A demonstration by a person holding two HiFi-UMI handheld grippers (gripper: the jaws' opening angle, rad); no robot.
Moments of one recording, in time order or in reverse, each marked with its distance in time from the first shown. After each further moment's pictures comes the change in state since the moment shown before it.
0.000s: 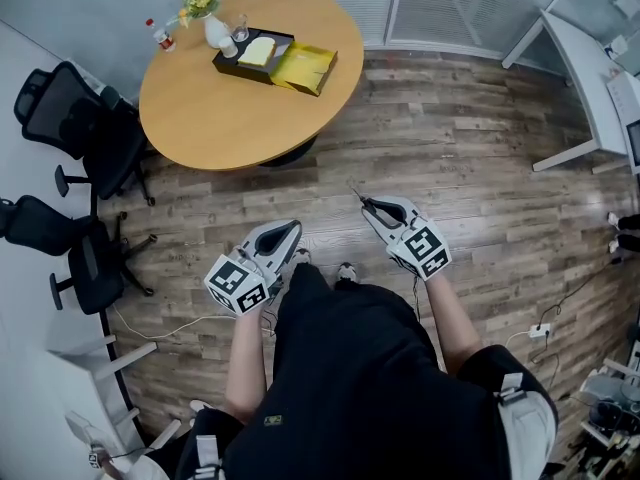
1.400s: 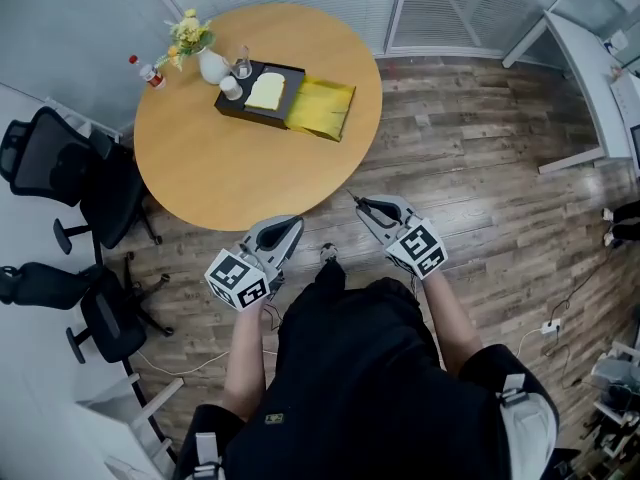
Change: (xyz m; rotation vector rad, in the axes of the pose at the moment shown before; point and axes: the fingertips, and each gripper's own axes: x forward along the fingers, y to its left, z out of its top) left arm 0.062 0.207 0.084 -0.002 0.051 -0.104; right arm 0.180 -0.104 0.081 0.049 -0.009 -0.051
